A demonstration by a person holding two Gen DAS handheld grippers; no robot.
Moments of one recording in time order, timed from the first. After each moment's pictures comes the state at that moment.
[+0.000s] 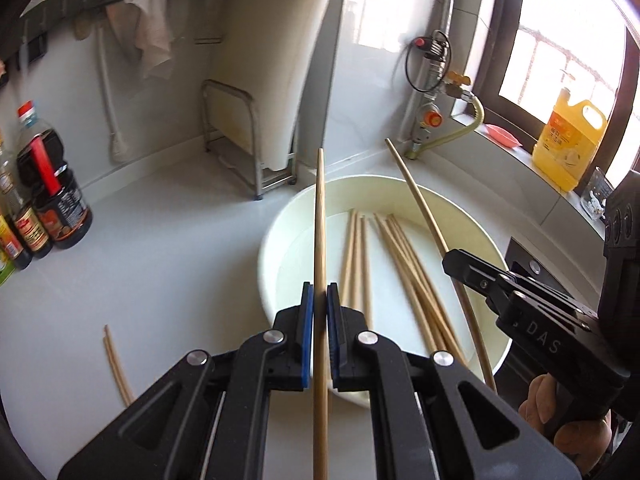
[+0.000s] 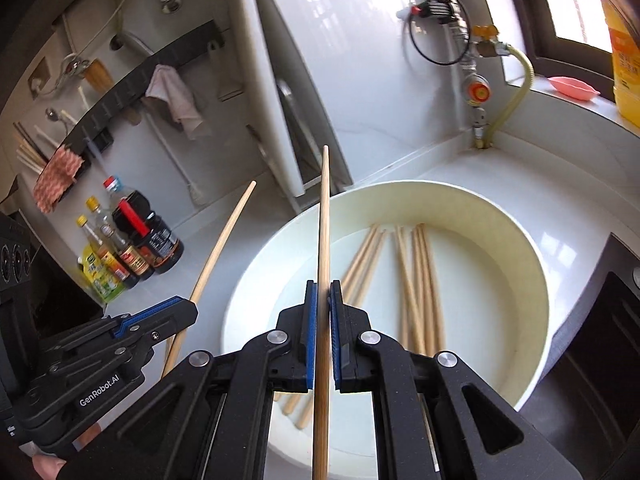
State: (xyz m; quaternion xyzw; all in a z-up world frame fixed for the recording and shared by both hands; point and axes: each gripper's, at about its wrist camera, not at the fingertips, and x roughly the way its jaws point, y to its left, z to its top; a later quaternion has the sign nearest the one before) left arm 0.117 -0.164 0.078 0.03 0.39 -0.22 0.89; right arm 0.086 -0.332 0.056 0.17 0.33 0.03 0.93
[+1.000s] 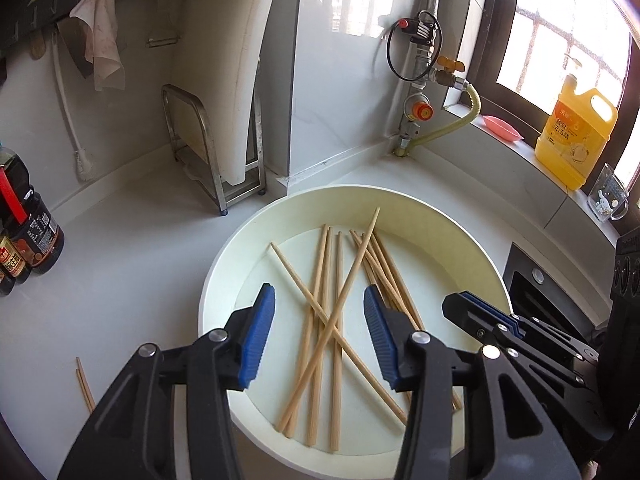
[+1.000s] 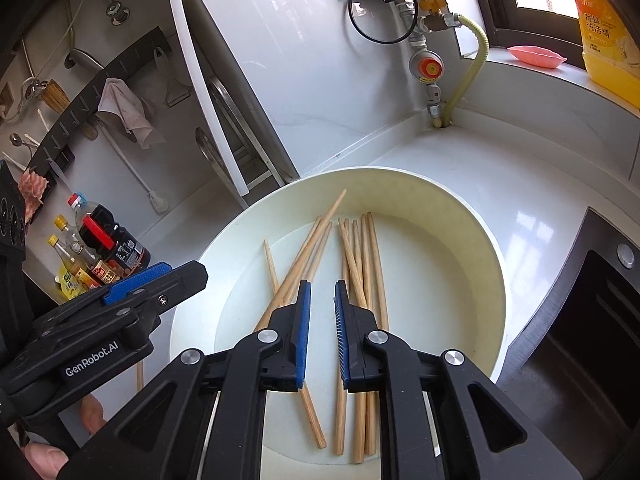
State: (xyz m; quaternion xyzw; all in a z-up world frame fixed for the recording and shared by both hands) left arm 0.149 -0.210 0.075 0.04 0.40 -0.22 0.89; right arm 0.093 -0.364 0.038 0.19 0.35 -0.01 0.92
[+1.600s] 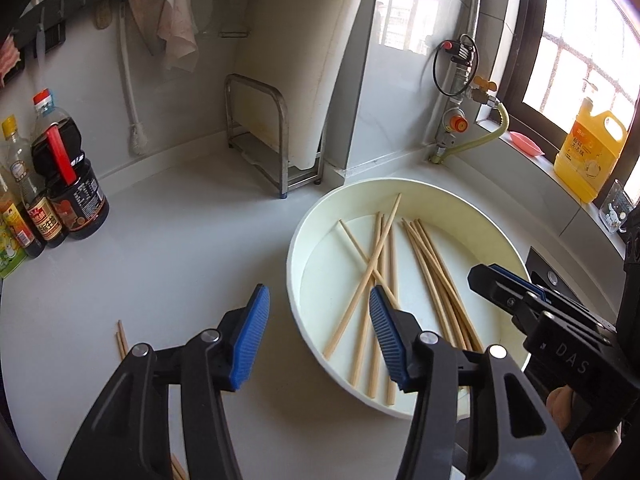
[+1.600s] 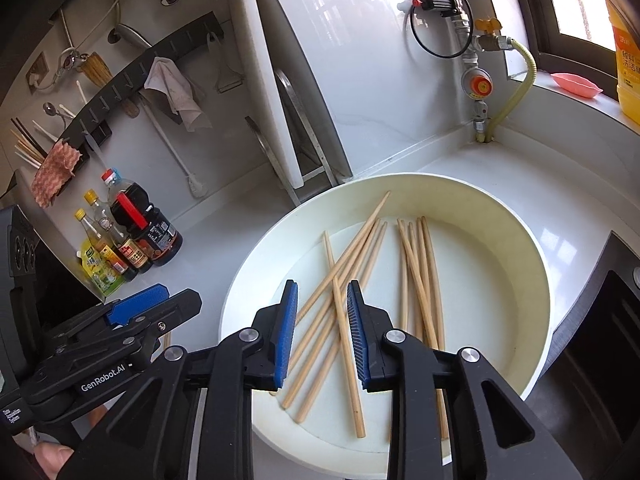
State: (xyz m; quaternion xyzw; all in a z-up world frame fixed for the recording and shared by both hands) left arm 0.124 -0.137 0.074 0.01 0.40 -0.17 0.90; right arm 0.089 -0.320 0.057 0.16 0.35 0.04 0.92
